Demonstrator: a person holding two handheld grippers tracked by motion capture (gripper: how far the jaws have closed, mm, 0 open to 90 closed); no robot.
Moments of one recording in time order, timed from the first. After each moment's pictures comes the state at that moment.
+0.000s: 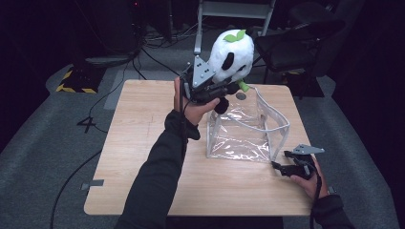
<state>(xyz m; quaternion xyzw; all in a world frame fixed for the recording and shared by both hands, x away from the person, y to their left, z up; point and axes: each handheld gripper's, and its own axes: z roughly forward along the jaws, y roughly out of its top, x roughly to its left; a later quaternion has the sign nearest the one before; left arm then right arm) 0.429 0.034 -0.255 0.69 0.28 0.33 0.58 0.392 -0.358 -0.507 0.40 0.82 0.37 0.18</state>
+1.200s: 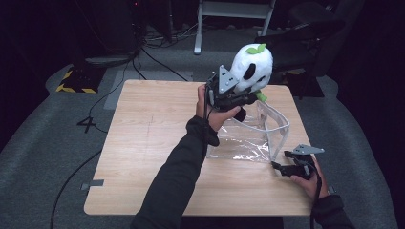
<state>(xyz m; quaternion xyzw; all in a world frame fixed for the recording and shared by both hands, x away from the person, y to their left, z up) 0.438 -0.015 -0.284 0.71 0.28 0.29 0.57 0.392 -0.358 -0.507 0.40 0.82 0.37 0.18</state>
